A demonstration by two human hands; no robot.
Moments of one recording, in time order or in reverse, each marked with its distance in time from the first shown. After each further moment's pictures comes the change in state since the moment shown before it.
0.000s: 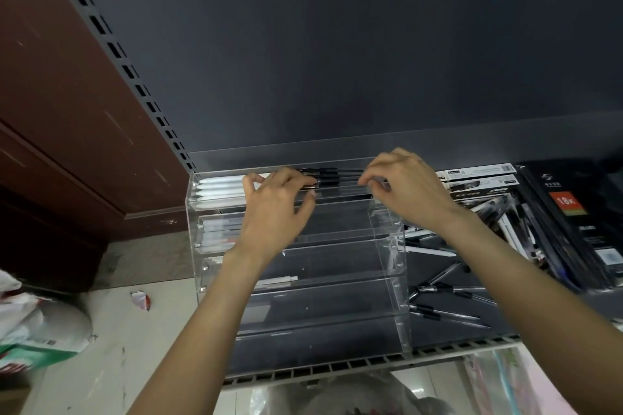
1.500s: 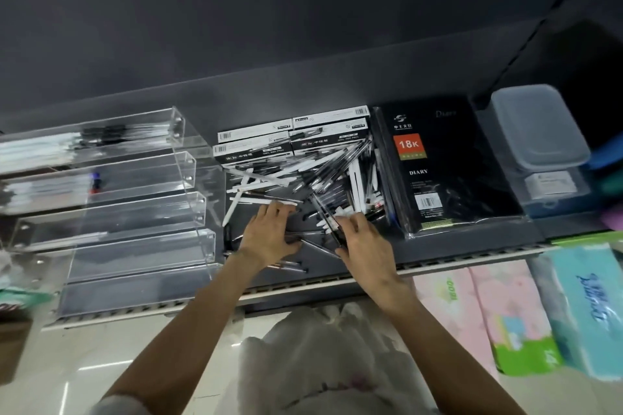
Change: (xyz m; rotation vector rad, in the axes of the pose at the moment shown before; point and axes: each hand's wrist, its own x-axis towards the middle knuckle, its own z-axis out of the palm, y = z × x) left_hand -0.040 0.232 0.213 0.198 -0.772 -0.179; right_hand -0.247 0.206 0.026 0.056 -0.356 0.365
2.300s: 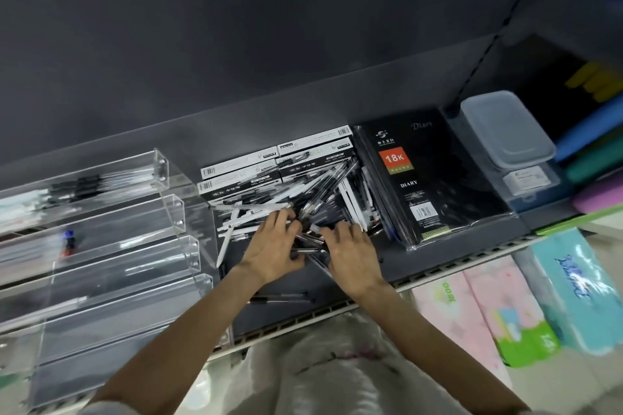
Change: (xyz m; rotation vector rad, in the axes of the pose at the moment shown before) left_hand 0.034 -0.011 -0.011 0.148 0.110 0.360; right_hand 0.032 -0.027 0.014 -0.221 0.101 0.077
